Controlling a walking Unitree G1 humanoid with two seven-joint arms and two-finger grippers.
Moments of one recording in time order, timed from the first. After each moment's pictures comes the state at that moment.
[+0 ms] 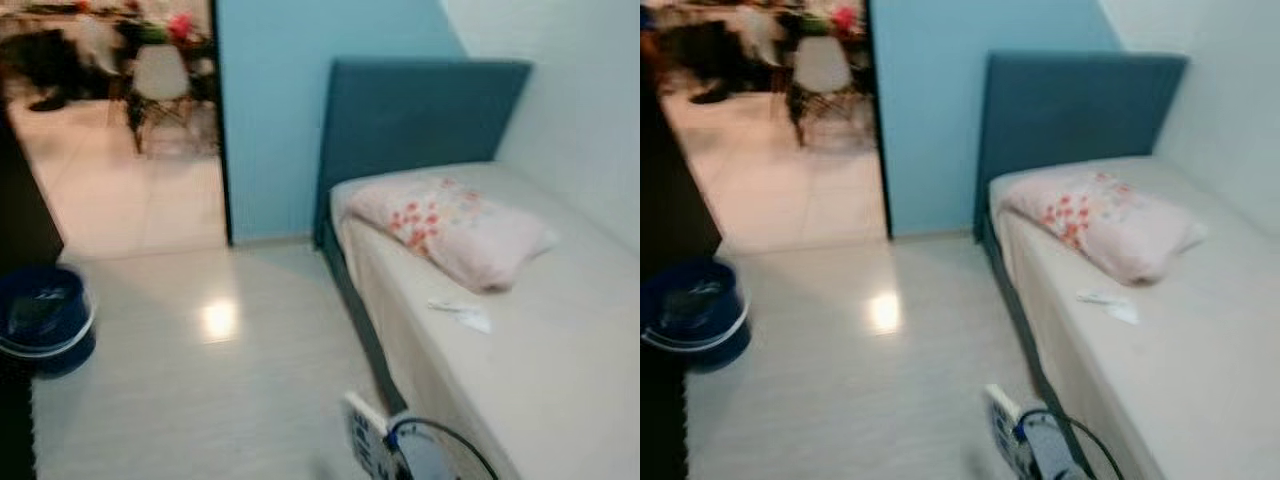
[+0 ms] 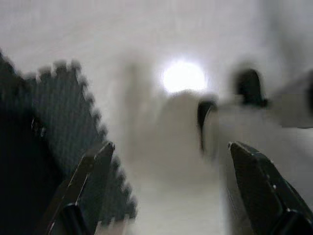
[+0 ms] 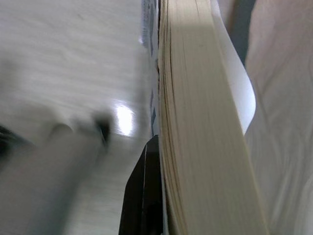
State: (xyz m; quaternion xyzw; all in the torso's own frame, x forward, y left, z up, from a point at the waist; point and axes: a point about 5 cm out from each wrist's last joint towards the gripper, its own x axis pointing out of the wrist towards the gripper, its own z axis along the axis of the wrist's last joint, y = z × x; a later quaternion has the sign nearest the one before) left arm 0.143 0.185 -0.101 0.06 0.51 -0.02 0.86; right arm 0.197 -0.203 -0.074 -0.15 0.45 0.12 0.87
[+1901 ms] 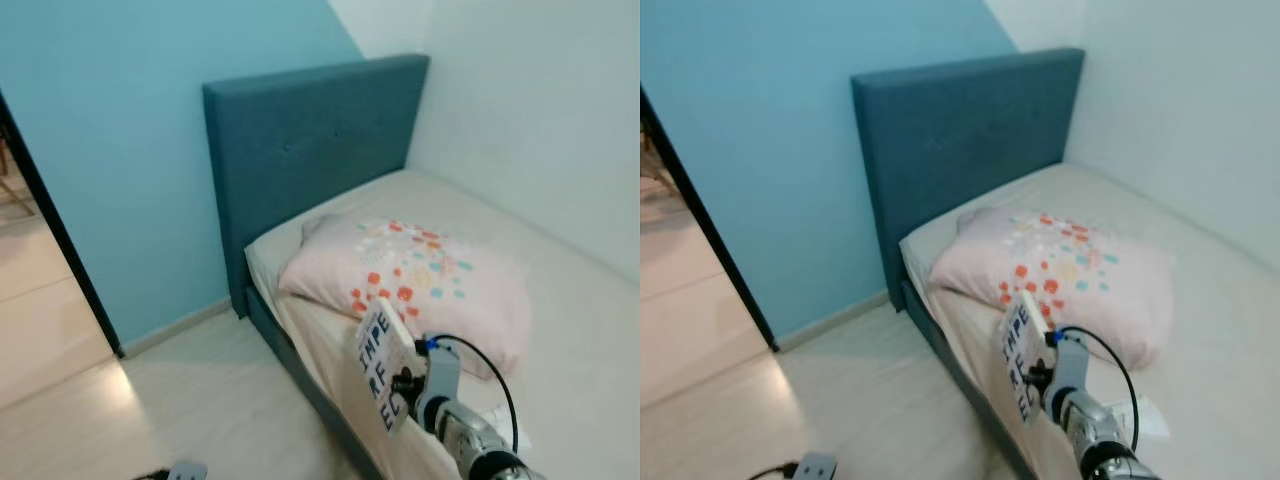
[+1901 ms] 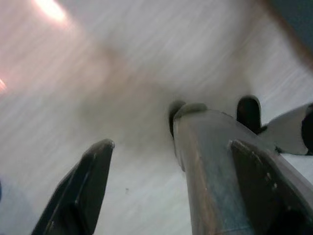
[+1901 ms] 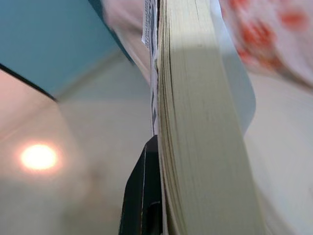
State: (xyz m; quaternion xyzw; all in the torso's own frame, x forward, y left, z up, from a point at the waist) left arm 0.143 0.184 -0.099 0.05 0.48 -0.04 0.87; right arm 0.303 -0.182 0.006 0.13 0.27 0.08 0.95
